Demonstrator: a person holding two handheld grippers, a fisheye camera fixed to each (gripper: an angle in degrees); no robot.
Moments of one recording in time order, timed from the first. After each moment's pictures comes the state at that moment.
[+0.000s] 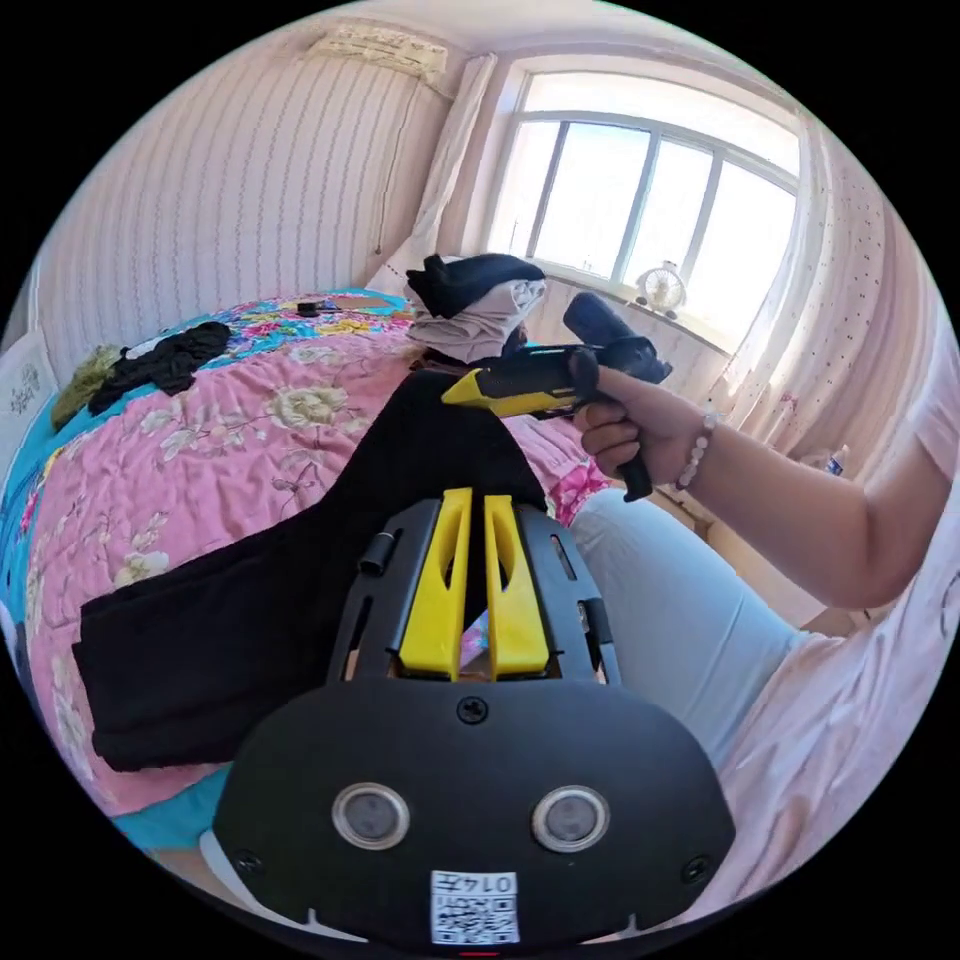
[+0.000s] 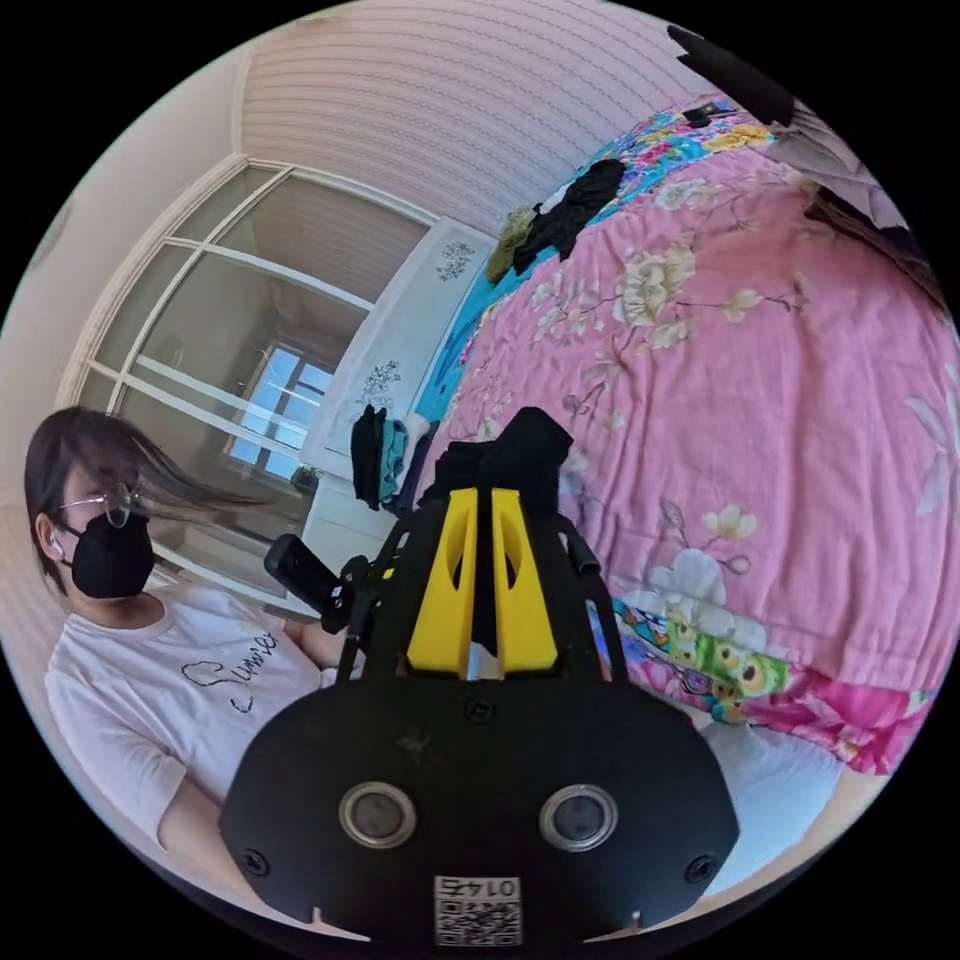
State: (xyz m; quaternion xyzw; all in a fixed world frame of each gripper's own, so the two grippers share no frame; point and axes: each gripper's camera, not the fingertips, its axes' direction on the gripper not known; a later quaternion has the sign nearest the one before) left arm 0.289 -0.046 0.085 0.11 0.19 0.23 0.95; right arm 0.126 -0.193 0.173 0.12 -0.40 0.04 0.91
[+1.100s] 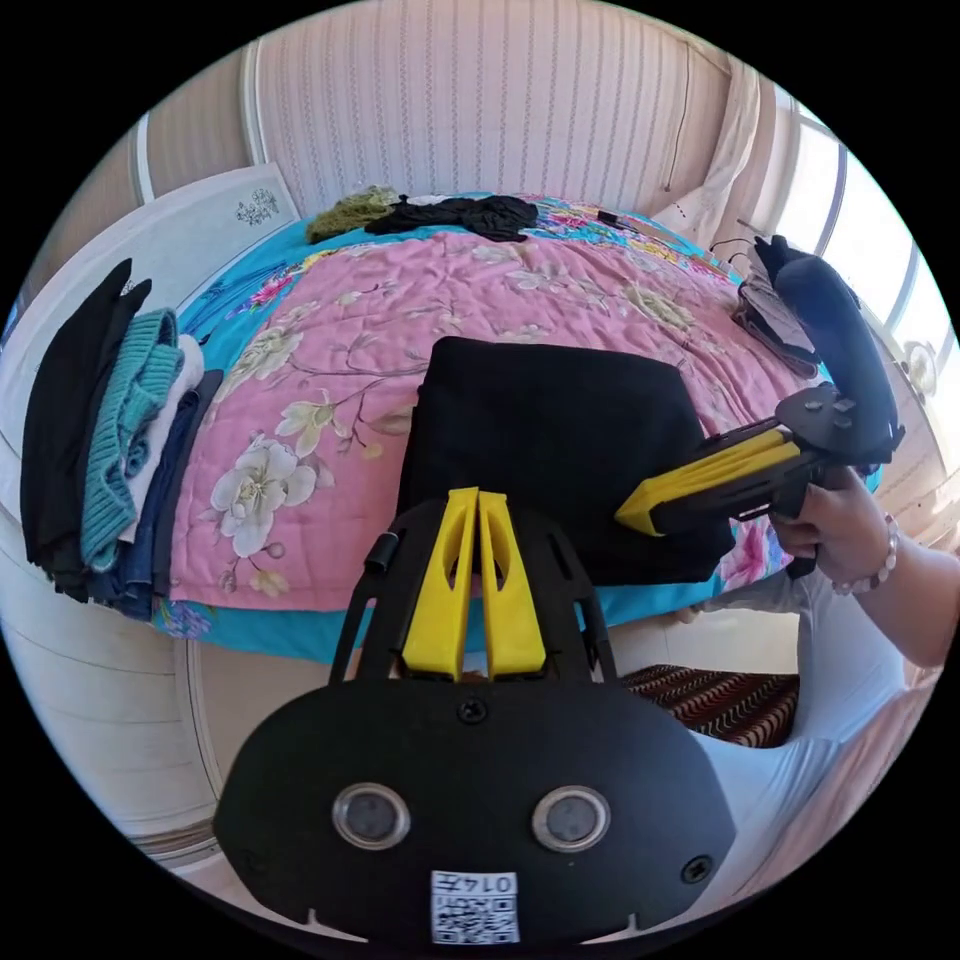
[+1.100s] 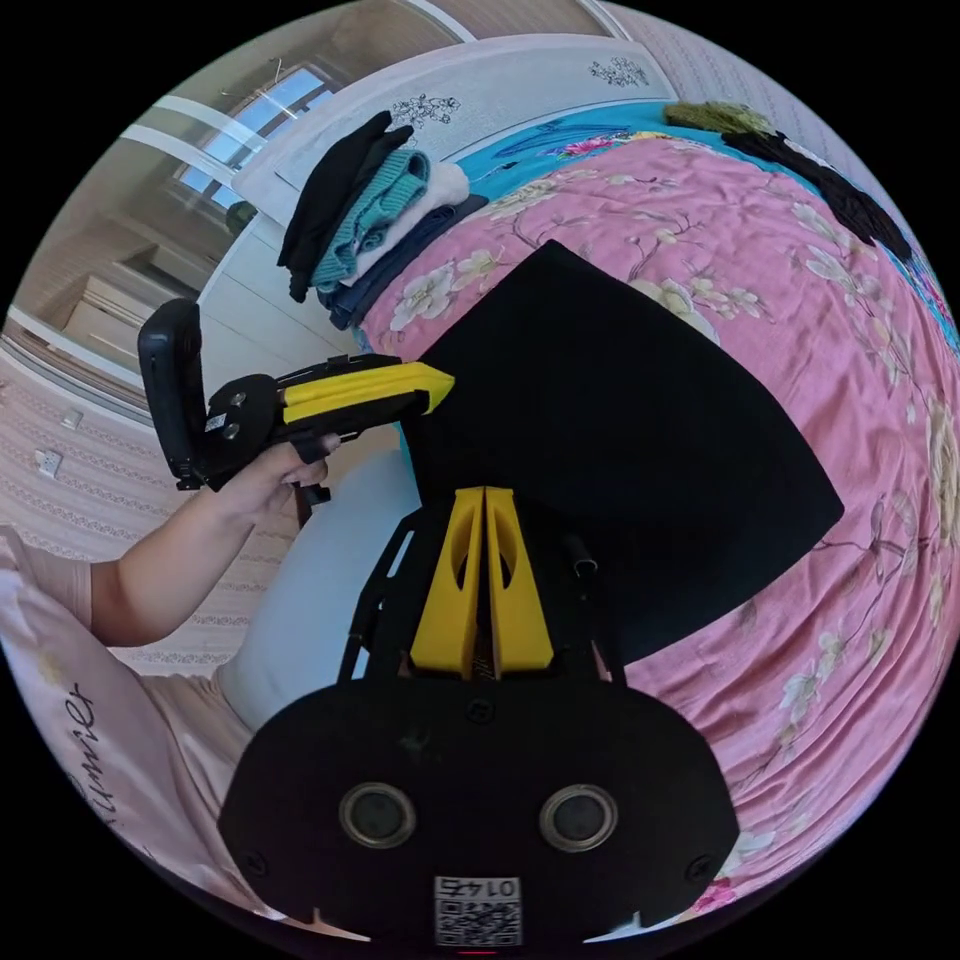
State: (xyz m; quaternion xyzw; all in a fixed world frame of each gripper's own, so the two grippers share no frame) left arm 0.071 -0.099 0.066 0.00 -0.08 0.05 1.00; right arm -0.188 -0.235 0.361 -0.08 -0.21 -0.23 0.95
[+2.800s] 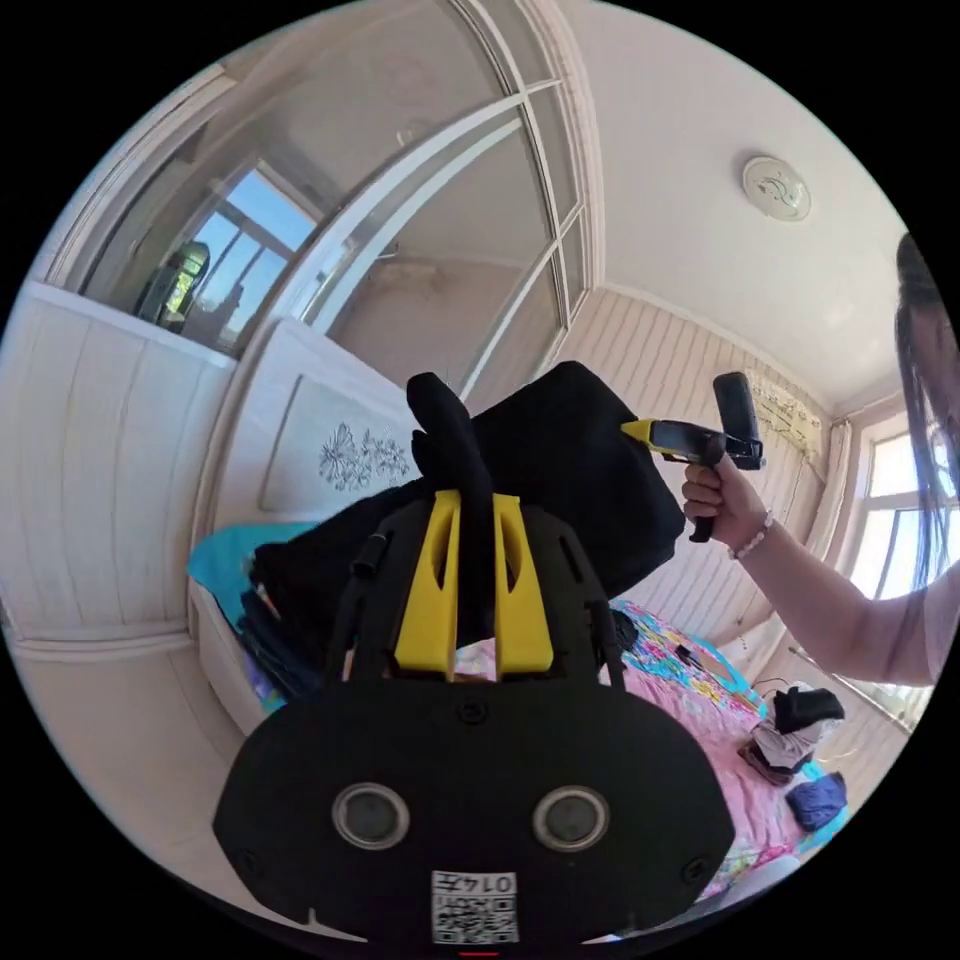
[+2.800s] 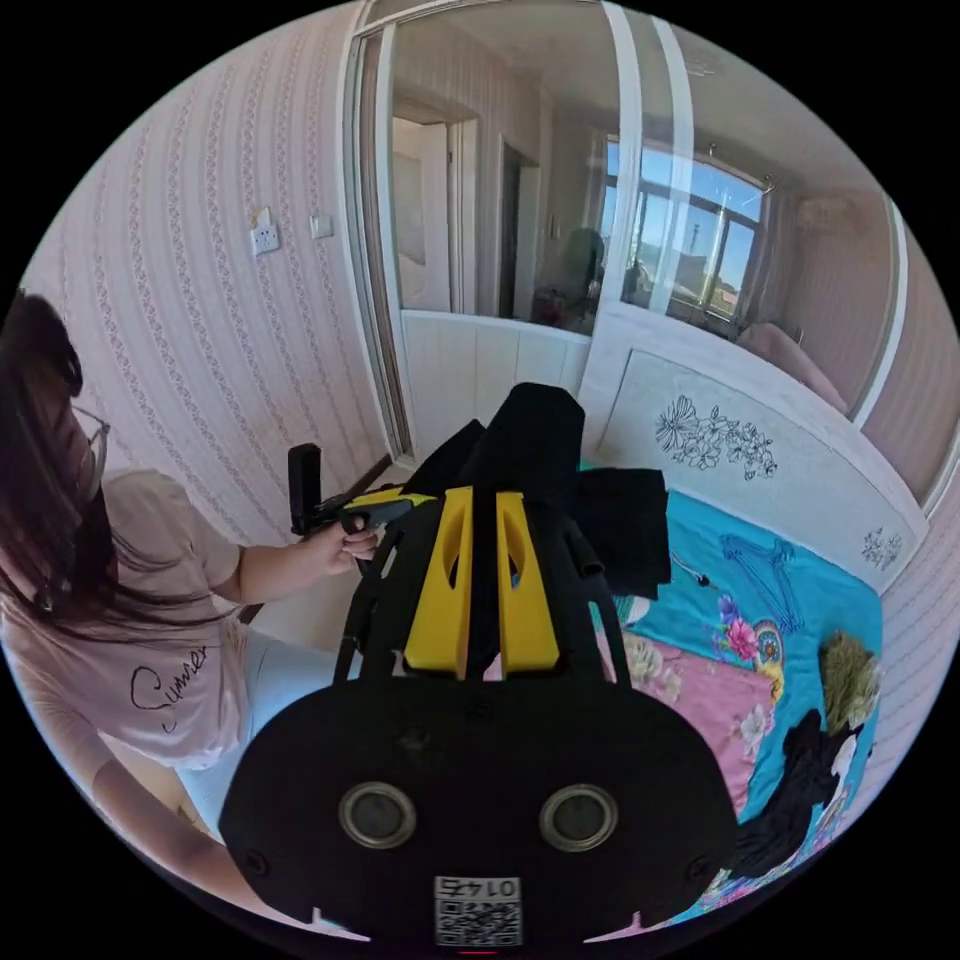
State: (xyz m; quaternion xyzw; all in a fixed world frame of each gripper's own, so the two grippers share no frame) left arm -0.143 -0.004 -0.309 0.52 -0.14 -0.21 0.82; right arm -0.720 -0.294 0.226 0.09 -0.29 -0.64 0.71
